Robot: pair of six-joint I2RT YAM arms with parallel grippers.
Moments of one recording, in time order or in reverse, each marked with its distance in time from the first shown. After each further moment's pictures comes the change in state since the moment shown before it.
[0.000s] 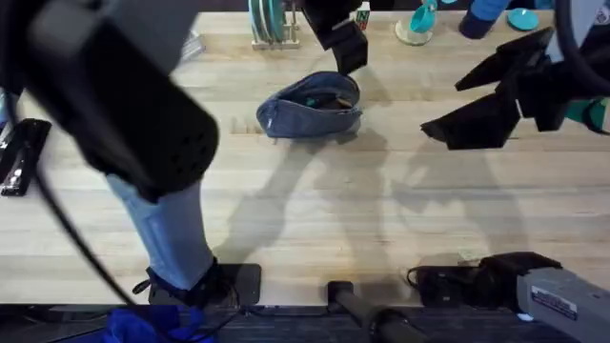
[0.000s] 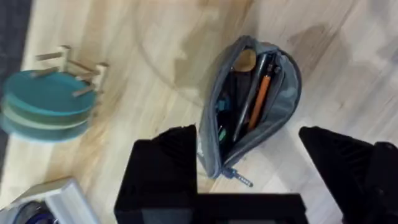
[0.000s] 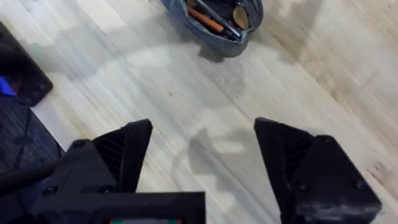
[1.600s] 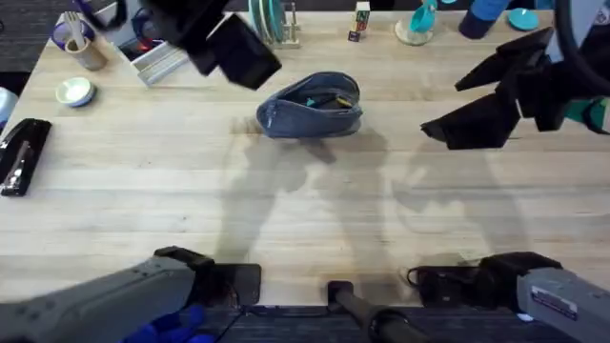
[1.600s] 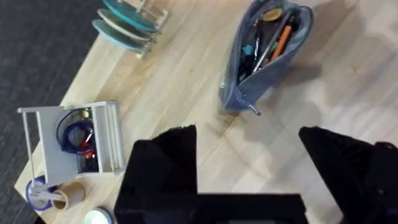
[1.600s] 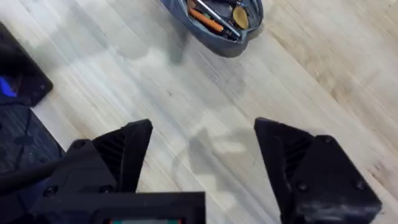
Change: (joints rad) left arm 0.200 -0.704 -0.496 0.112 -0.010 0.042; right arm 0.000 0.000 0.000 0.000 0.000 0.000
